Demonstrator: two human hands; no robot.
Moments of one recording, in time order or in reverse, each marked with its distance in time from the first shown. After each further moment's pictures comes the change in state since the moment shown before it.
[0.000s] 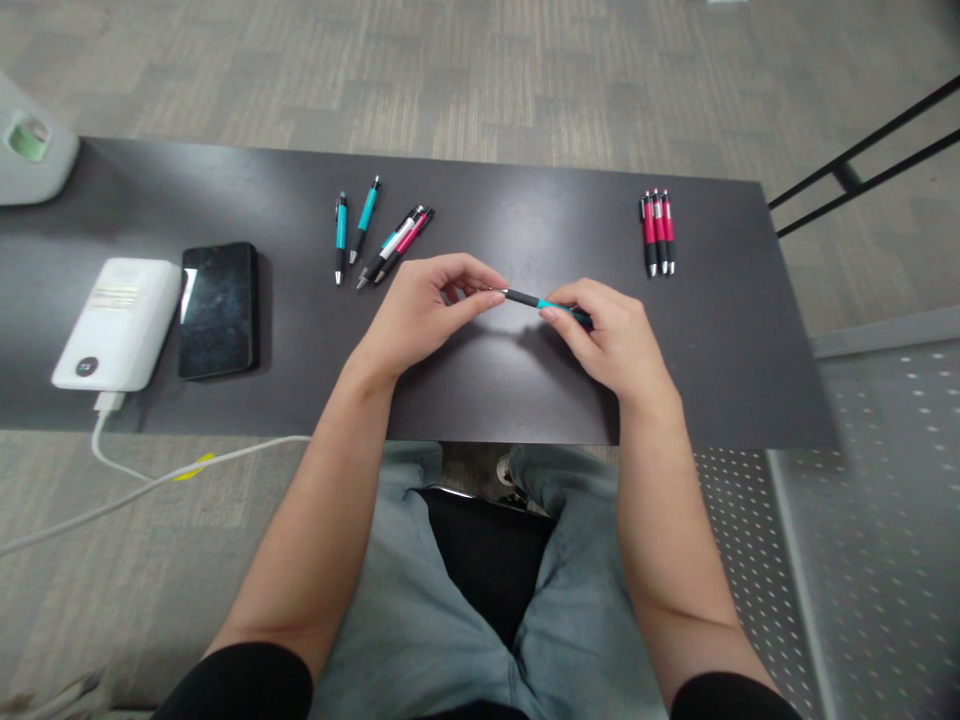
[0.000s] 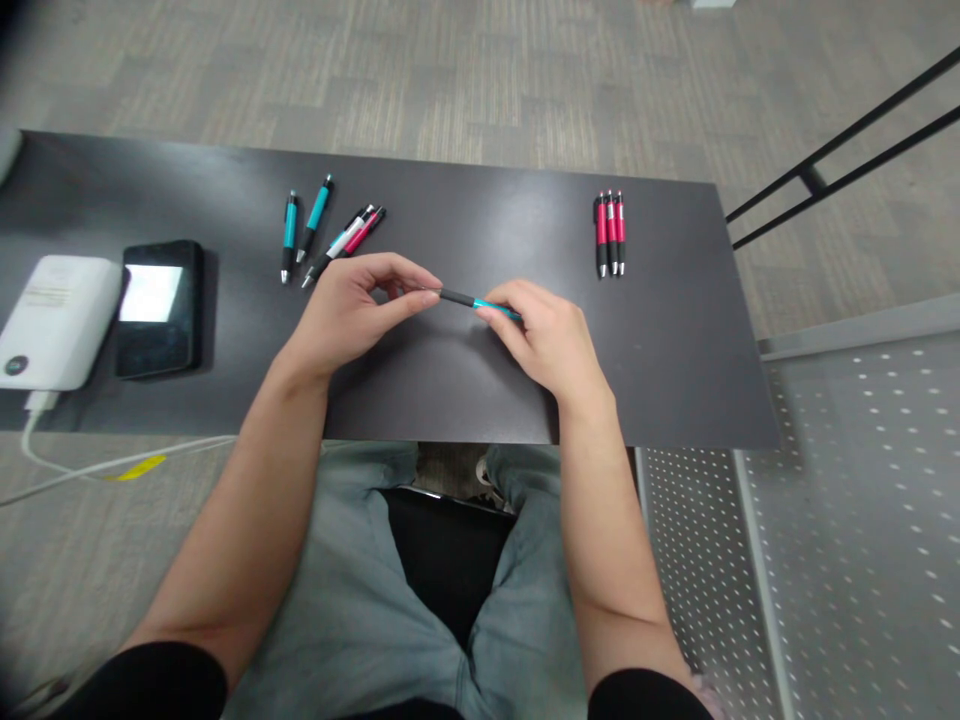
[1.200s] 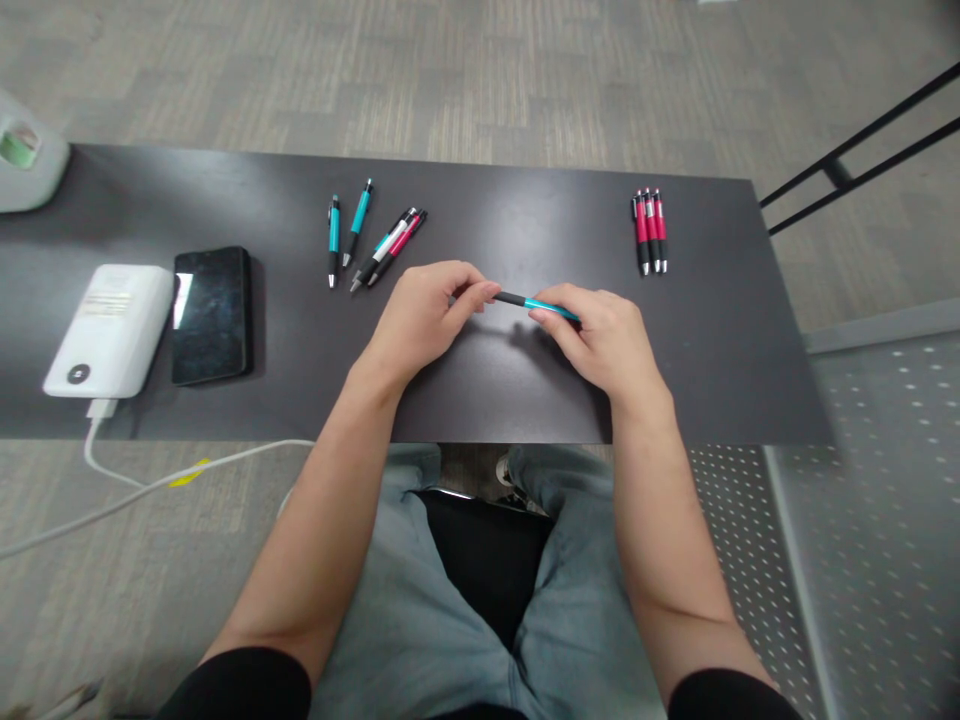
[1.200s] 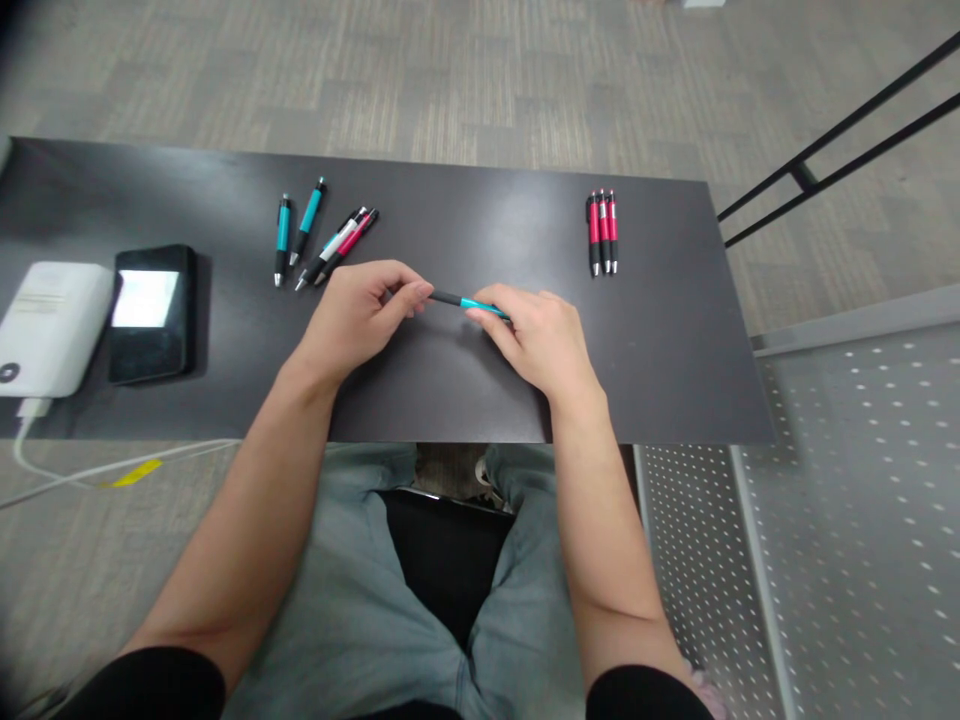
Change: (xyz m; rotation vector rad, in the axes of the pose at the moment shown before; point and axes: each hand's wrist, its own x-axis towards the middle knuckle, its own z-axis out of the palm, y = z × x) left_hand 0.001 -0.005 0.007 0.199 -0.004 0.077; right_hand 0.001 -0.001 0.001 -0.131 -0.015 -0.010
